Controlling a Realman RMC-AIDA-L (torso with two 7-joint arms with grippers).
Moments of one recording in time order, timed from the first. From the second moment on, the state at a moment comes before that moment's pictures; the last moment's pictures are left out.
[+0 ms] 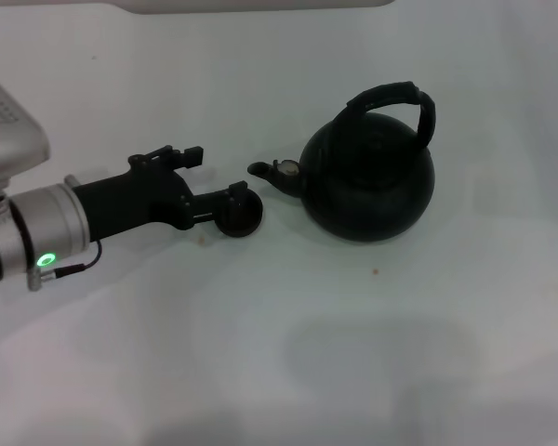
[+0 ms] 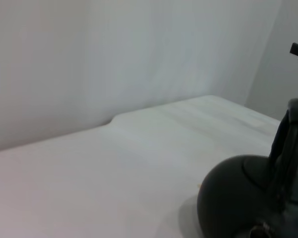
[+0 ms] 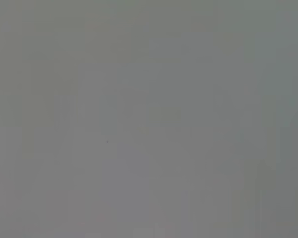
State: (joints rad) left arm -0.21 -2.03 1.65 0.85 1.26 0.89 -1.41; right arm 0.41 2.01 -0.65 -0.19 -0.61 -1.10 0.01
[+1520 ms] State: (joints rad) left arm -0.18 -2.07 1.12 0.64 0.95 0.97 -0.82; right arm 0.12 2.00 -0.90 -0.98 -1.63 -0.95 1.37
